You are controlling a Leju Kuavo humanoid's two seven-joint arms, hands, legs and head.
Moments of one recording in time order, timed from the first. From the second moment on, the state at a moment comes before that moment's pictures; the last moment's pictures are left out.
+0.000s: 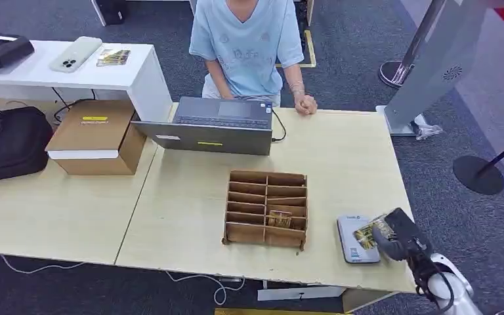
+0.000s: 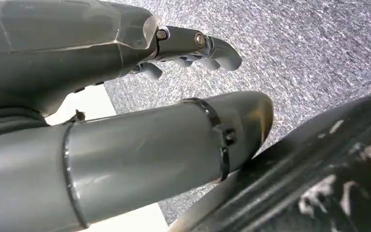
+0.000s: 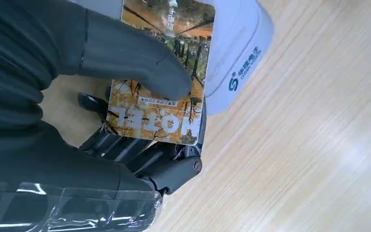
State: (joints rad) left arm -0.04 -0.14 0.76 -0.22 -1.54 -0.08 -0.01; right arm -0.06 -0.39 0.00 -1.11 0.24 0.27 -0.17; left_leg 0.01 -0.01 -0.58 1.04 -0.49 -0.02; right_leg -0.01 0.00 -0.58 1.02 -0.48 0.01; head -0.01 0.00
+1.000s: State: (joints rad) left arm -0.04 -0.15 0.75 -0.22 -1.54 -0.06 -0.01; right arm -0.43 -0.33 0.06 -1.29 0.73 -0.26 -0.24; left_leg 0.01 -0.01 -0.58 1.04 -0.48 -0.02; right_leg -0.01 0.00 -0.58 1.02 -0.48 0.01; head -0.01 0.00
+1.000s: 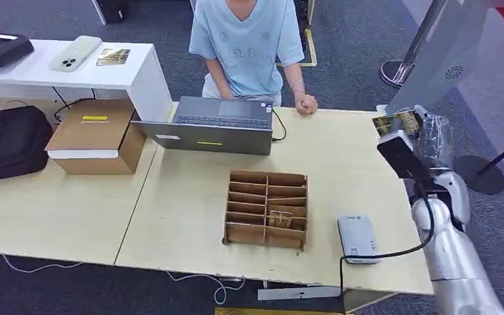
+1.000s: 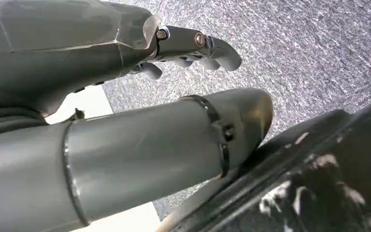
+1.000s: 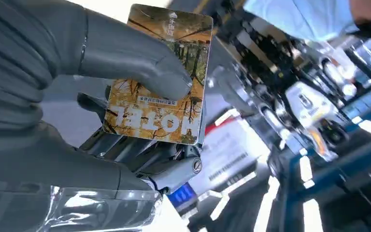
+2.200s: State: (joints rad) left arm -0.06 -0.14 0.72 -0.22 -1.54 -0.09 -0.02; right arm -1.23 0.02 0.58 -0.52 1.43 -0.11 0.01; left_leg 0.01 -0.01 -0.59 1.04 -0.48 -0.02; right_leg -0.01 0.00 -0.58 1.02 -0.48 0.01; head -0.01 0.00
